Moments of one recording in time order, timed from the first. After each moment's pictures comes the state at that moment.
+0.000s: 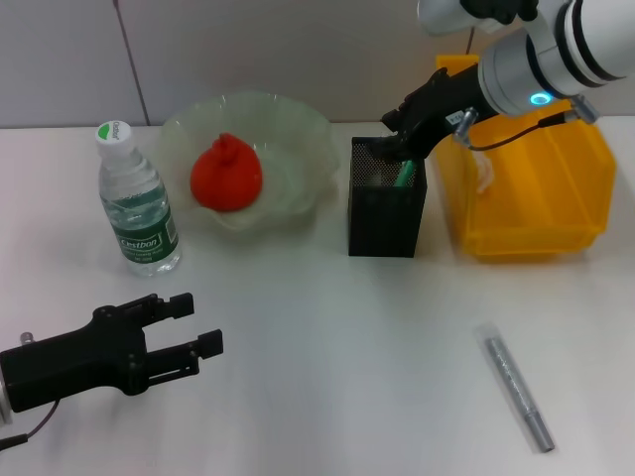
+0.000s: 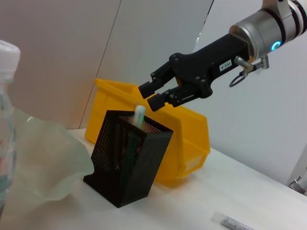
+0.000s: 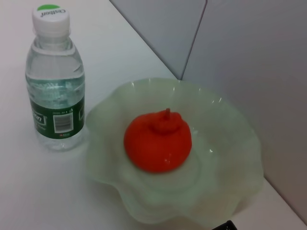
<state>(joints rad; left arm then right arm) -0.38 -2.01 0.71 0.44 1.83 1.58 -1.25 0.96 2.08 -1.11 -0.95 -2.51 -1.17 2.07</state>
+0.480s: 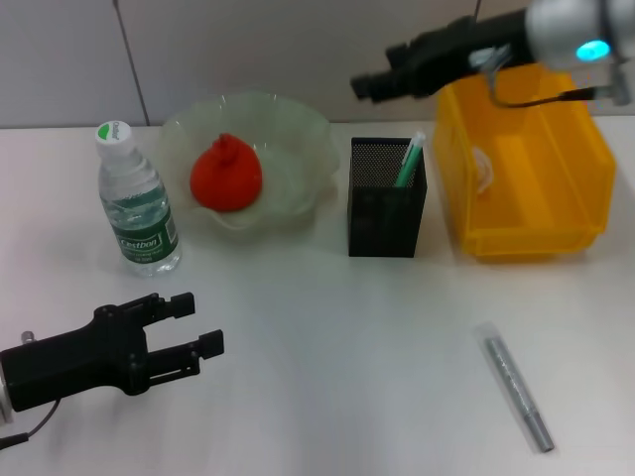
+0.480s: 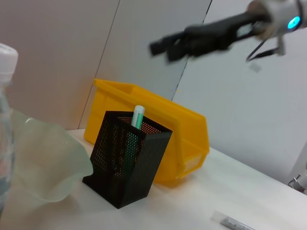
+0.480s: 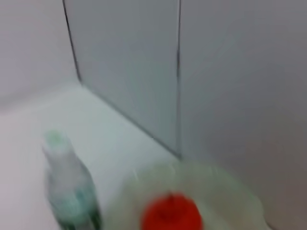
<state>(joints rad) -0.39 -2.01 0.72 0.44 1.83 1.58 -1.24 0.83 2.07 -0.99 -1.17 -2.25 -1.30 2.22</state>
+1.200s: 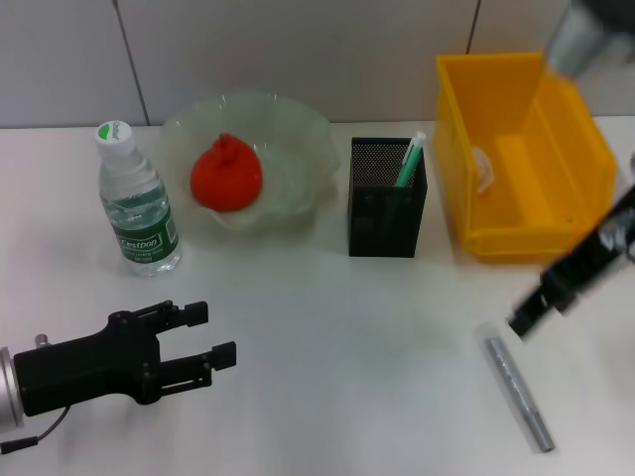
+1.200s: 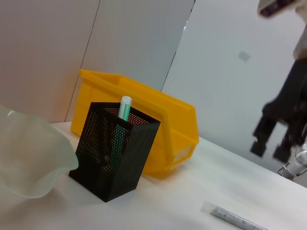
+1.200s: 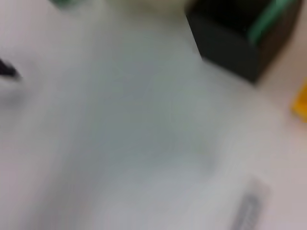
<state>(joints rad) -0.40 -2.02 0.75 0.45 1.85 1.58 -1.24 0.87 2.04 -1.05 -1.23 -2.71 -1.96 2.71</state>
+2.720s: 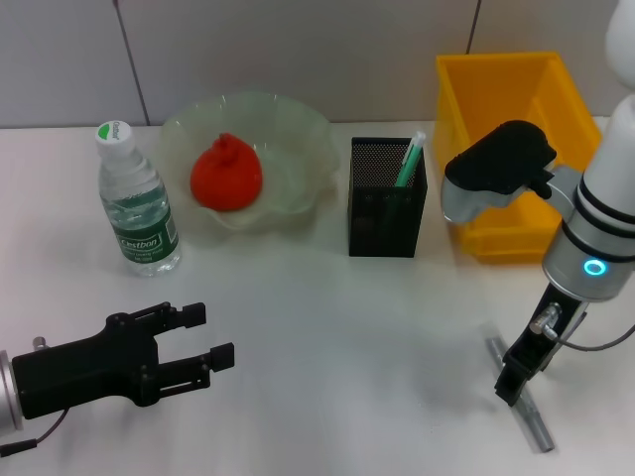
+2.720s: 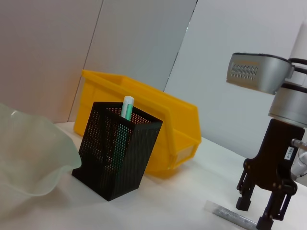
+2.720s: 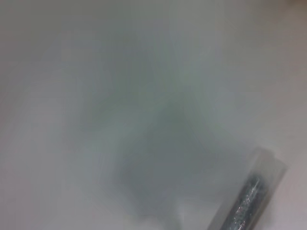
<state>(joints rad) -0.39 -2.02 0.74 0.45 1.85 1.58 -1.22 0.91 2.09 -1.40 -0.88 -2.77 -1.64 2.69</state>
